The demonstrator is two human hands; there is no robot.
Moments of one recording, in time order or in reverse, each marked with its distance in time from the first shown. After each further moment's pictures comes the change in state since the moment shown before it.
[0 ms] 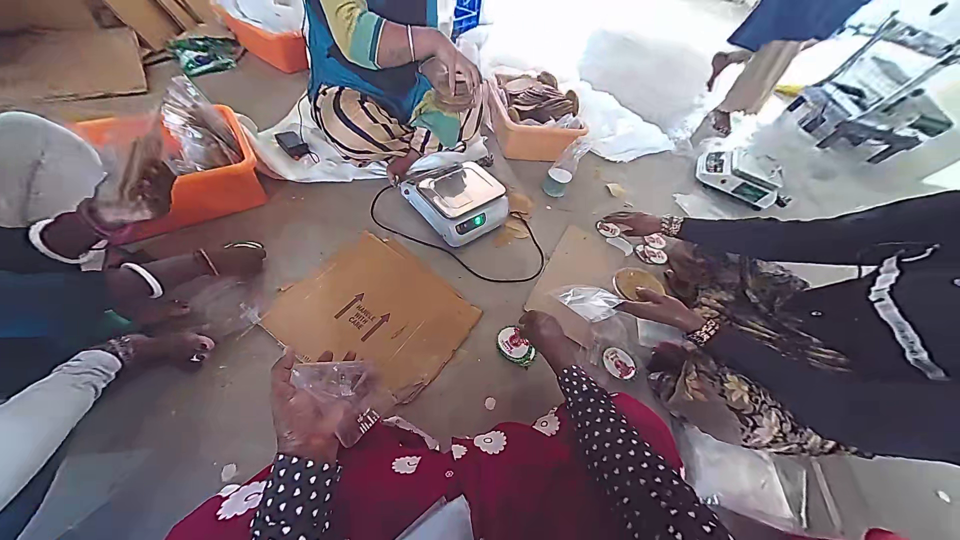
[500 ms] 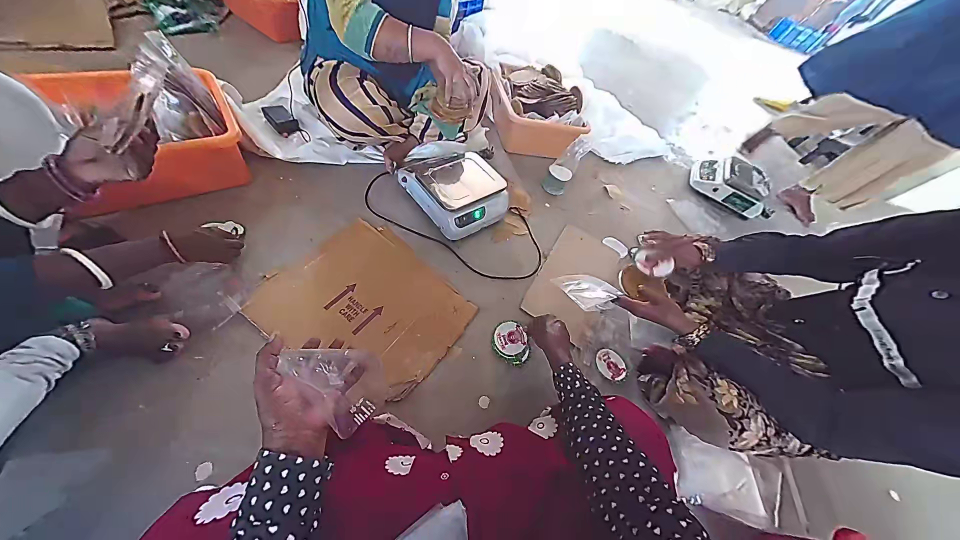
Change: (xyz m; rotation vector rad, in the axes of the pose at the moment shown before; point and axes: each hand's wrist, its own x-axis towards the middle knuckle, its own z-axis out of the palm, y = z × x) left_hand 0.012 0.004 0.008 -0.040 0.069 0.039; right_hand 0.007 0.012 0.004 0.003 0.049 0.298
